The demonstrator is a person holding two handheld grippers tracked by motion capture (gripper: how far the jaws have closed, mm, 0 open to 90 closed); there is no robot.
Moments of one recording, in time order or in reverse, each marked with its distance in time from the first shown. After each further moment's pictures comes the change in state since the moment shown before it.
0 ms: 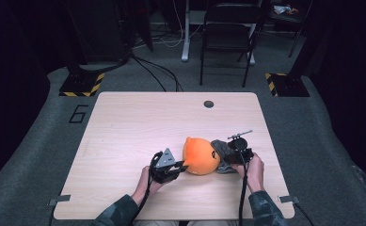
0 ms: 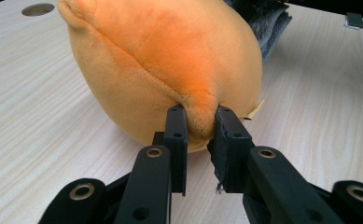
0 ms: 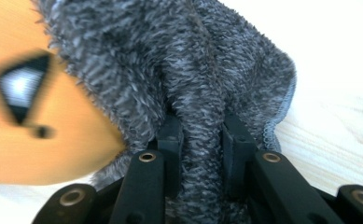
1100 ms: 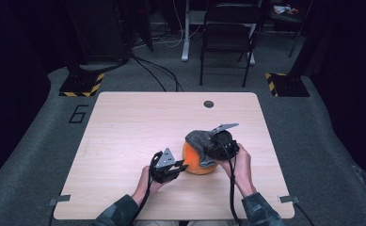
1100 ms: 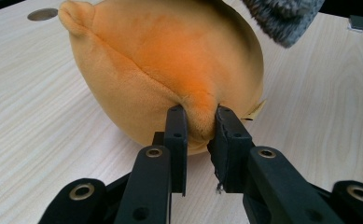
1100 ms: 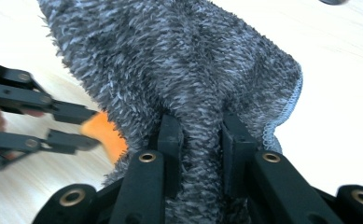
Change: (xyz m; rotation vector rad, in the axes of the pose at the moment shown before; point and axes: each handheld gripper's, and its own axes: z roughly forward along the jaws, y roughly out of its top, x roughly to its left) left arm -0.001 0.001 0.000 -0.010 0.008 0.011; right arm 0.079 0.031 -0.064 -0.197 0.099 -0.199
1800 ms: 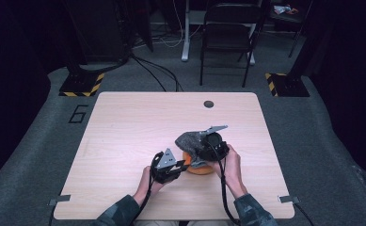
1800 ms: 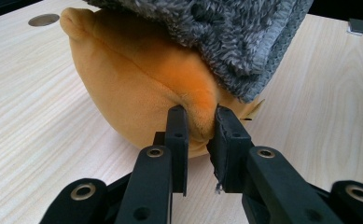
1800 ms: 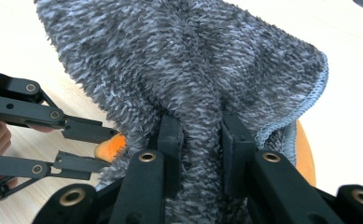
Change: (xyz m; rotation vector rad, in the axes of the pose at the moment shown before) left arm -0.003 0.001 0.002 -0.013 0.002 0.001; right arm 0.012 0.000 0.026 -0.008 0.024 -0.024
